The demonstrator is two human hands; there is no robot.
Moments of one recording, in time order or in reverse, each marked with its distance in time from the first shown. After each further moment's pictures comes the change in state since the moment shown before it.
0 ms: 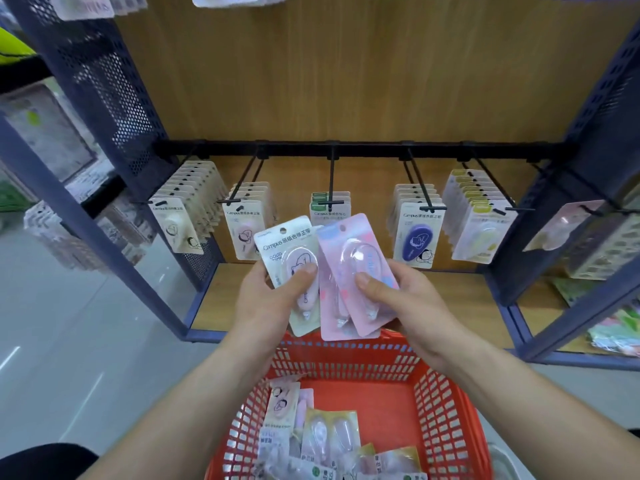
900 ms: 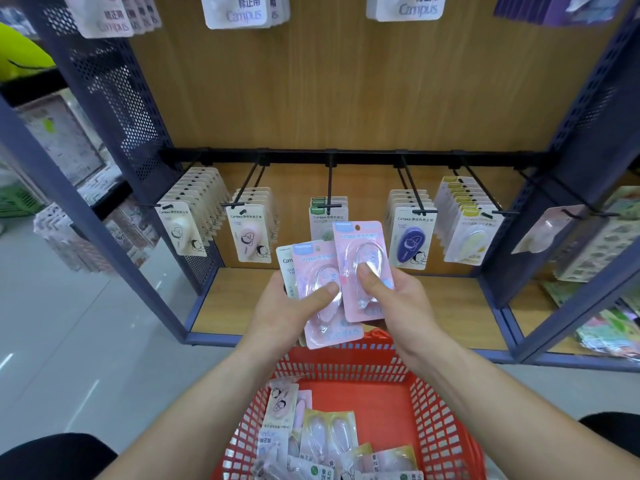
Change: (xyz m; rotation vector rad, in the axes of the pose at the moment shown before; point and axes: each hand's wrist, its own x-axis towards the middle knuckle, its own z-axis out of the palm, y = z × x) left_hand -0.019 0.002 0.005 0.189 -0.110 -0.020; right_hand -0.012 0.002 0.019 0.036 0.132 -0.070
